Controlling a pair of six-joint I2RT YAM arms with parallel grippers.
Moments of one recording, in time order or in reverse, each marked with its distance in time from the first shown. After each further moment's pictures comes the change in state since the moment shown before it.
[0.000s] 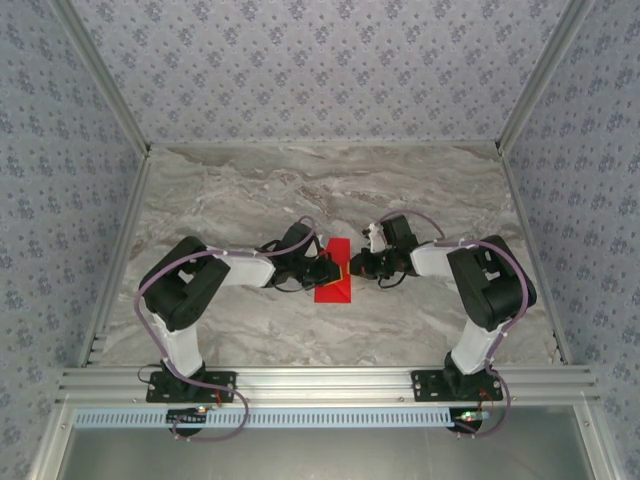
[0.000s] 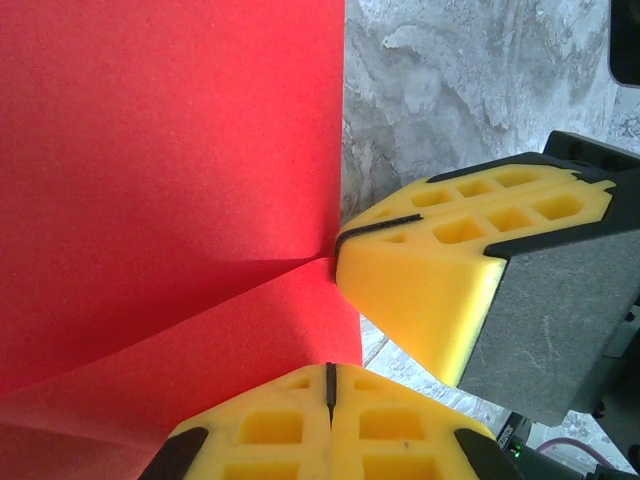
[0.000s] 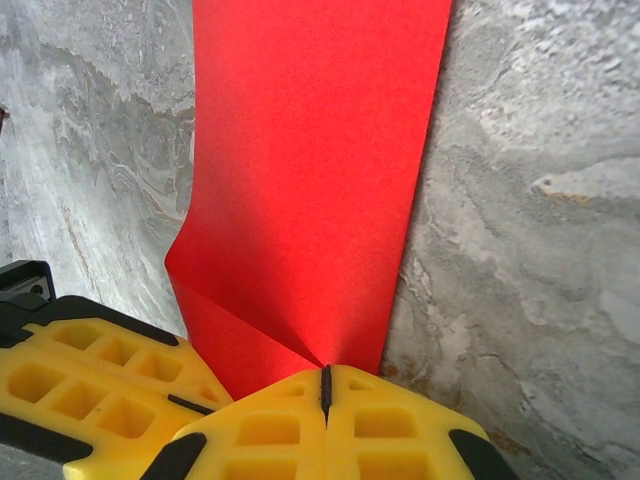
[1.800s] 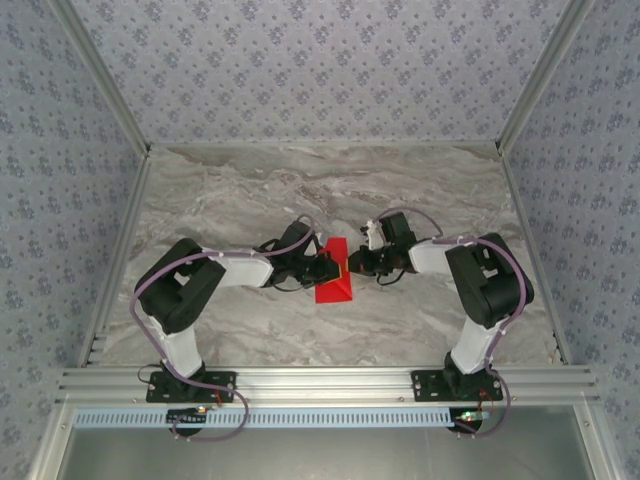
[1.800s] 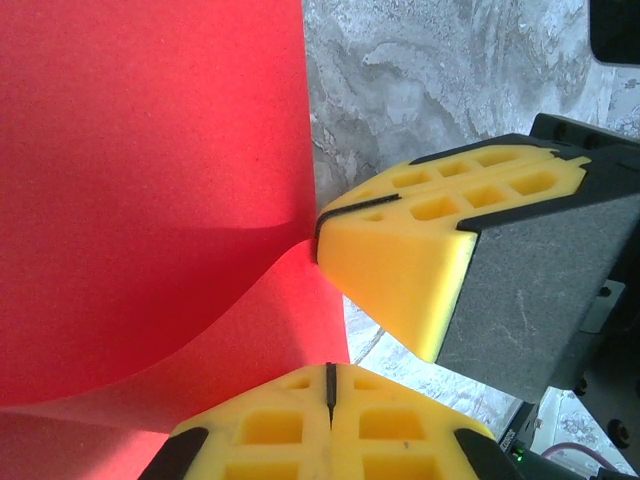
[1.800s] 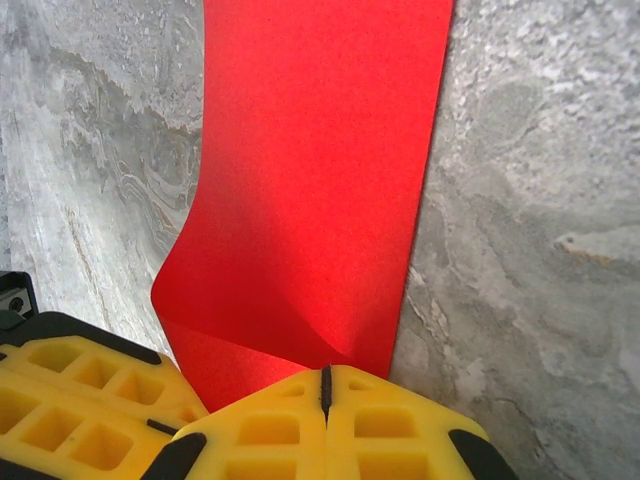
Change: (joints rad) left arm 0.000 -0.029 -0.002 -0.017 -0.023 0.016; right arm 0.000 0.021 0.037 -0.007 -0.005 -0.029
